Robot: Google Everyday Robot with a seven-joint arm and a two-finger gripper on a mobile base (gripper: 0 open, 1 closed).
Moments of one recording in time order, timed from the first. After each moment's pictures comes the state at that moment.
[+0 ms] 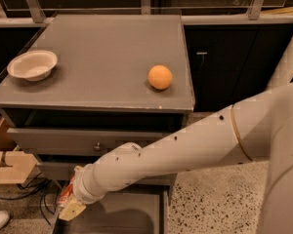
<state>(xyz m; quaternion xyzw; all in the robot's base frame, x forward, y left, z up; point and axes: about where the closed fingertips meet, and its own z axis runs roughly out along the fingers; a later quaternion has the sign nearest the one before) 0.404 0.221 0.599 -0.63 0.69 0.23 0.27</state>
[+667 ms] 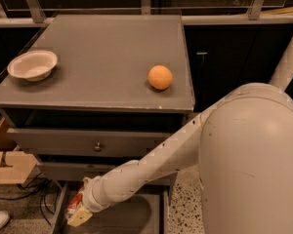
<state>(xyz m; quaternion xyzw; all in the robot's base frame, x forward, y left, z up) 0.413 0.221 0.506 -0.60 0.71 0.26 0.27</state>
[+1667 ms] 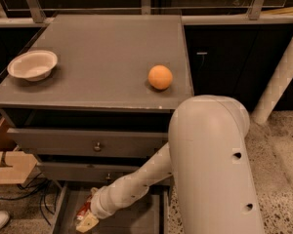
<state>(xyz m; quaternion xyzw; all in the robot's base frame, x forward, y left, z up) 0.419 0.215 0.408 -0.58 0.73 0.27 0.24</state>
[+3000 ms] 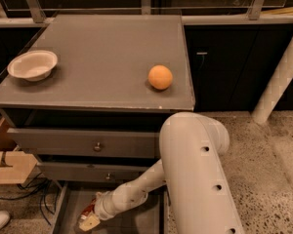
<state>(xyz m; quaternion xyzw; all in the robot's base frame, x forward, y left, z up) 0.446 0.225 0.314 -0.53 0.76 0.29 0.24</state>
